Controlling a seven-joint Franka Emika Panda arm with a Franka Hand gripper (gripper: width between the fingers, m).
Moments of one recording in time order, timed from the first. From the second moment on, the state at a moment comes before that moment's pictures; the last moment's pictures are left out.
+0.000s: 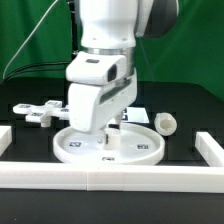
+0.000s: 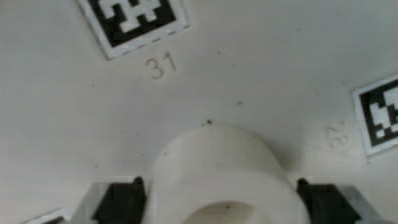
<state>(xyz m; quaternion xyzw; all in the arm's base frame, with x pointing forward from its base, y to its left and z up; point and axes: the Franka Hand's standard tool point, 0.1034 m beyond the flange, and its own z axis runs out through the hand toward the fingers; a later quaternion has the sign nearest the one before) 0.533 -0.025 0.016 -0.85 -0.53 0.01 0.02</state>
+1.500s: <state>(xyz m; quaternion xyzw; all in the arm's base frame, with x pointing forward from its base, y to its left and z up) 0.558 0.036 0.027 -0.84 -0.55 0.00 0.04</state>
